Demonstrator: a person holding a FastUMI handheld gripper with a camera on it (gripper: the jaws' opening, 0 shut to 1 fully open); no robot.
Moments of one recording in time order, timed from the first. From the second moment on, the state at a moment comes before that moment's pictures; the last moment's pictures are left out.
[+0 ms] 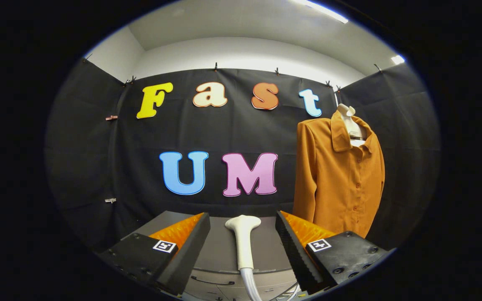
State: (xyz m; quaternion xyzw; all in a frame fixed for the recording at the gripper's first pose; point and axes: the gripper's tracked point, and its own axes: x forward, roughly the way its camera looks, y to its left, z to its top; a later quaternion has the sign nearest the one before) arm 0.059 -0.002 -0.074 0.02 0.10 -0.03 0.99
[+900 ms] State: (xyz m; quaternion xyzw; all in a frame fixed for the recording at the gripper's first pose) arm 0.158 -0.008 -0.214 0.03 0.29 0.00 0.96
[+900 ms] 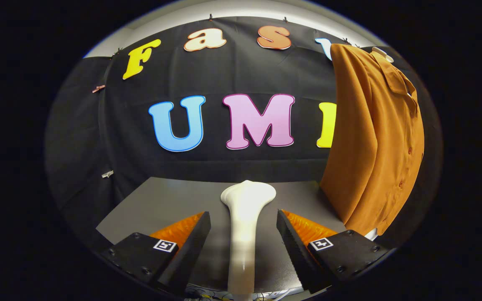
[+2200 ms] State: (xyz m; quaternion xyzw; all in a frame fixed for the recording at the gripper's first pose) arm 0.166 0.009 -0.270 0.02 0.39 0.03 0.92
